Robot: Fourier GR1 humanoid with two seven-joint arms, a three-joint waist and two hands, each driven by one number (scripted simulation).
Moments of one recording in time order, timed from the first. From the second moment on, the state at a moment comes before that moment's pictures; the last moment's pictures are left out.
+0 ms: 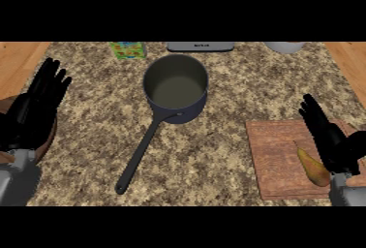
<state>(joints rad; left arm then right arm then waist) -0.23 0.44 -0.05 -1.60 0.42 0.22 0.17 -0.08 -0.36 0.03 -1.45 -0.16 -0.04 0.04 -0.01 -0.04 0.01</state>
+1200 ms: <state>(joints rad) -0.03 0.21 -0.22 -1.57 0.18 0.33 -0.14 0.06 -0.83 -0.25 -1.50 0.01 0.36 -0.61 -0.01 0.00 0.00</state>
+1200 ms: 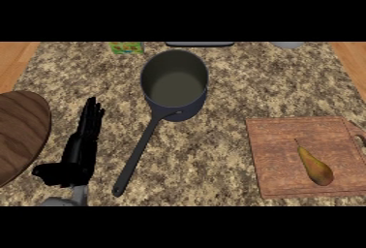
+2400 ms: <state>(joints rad) -0.02 0.18 -0.17 -1.53 0.15 0.27 -0.17 0.02 -0.79 0.10 -1.66 0.54 0.52 -0.06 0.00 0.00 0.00</state>
